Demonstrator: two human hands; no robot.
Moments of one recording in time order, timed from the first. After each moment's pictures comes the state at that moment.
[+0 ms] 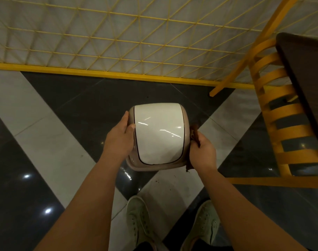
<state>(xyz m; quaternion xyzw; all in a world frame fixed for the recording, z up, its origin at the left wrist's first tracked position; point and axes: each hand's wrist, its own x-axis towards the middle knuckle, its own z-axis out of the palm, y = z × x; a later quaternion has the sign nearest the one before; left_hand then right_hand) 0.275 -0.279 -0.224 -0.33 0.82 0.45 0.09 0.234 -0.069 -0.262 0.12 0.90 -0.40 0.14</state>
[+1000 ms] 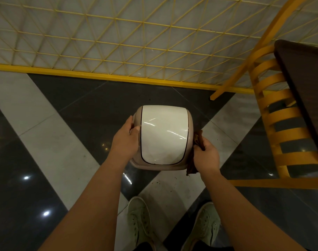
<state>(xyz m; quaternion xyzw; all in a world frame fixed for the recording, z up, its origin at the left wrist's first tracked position) 0.281 -0.274 -0.223 -0.34 0.78 0.52 0.09 0.240 -0.064 -0.255 0.19 0.86 -0.45 0.16</state>
